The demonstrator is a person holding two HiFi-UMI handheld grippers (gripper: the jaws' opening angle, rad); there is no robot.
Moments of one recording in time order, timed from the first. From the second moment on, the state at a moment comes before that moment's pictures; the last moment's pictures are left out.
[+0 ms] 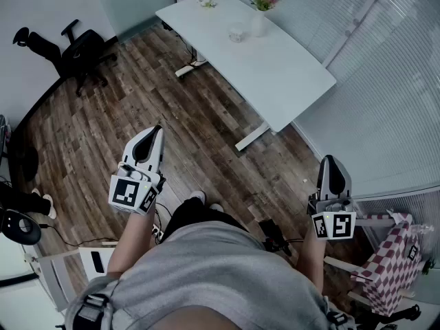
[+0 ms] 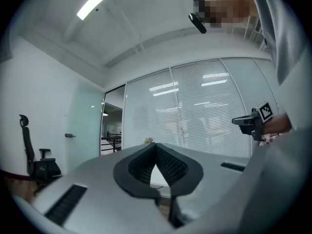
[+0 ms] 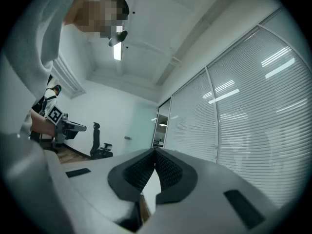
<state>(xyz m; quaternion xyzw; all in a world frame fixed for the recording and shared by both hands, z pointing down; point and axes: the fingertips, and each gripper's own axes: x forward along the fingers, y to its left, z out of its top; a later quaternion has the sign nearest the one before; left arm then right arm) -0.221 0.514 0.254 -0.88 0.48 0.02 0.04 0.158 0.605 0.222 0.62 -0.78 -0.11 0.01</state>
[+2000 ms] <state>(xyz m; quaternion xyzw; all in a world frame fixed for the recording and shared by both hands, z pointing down) -0.217 0.485 0.284 -0.86 0.50 0.00 0.02 0.155 0.565 0.249 0.59 -0.80 -0.07 -0.03</state>
